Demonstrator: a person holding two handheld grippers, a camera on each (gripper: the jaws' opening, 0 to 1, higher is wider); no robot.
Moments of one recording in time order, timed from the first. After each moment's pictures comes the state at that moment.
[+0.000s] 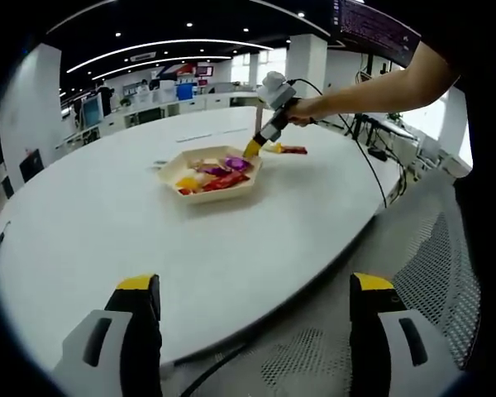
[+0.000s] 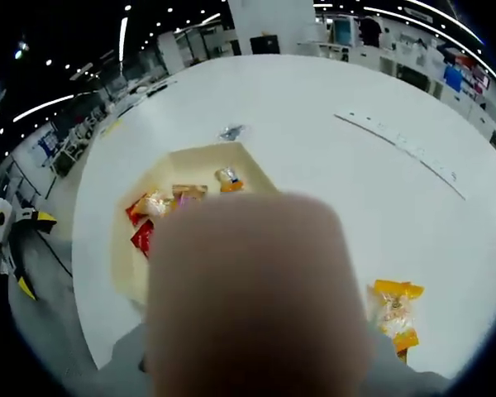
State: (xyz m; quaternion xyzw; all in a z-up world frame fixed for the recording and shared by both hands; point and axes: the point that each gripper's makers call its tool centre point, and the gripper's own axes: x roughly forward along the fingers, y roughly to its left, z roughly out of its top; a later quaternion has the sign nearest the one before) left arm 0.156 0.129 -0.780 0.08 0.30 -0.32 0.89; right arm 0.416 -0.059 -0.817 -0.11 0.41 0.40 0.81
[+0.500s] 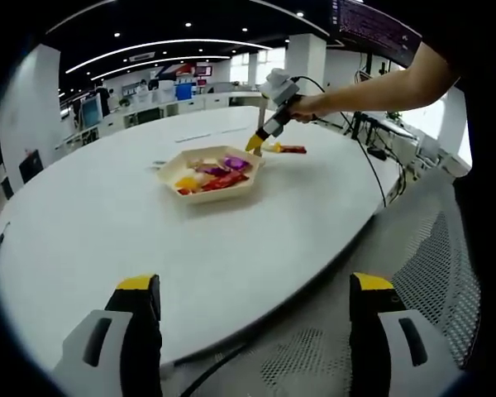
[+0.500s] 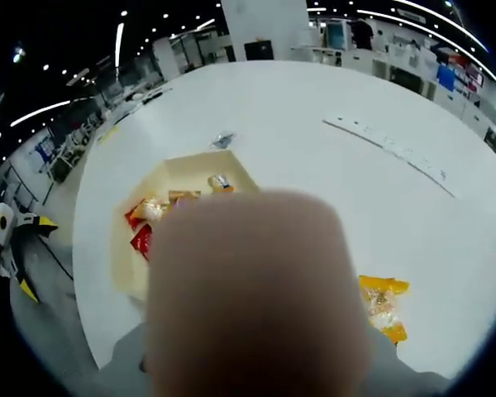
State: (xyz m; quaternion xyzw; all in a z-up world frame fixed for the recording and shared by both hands) left arm 0.156 0.128 -0.780 0.08 0.30 -0.32 0.89; right arm 0.419 -0.070 -0.810 -0.10 0.41 0.39 0.82
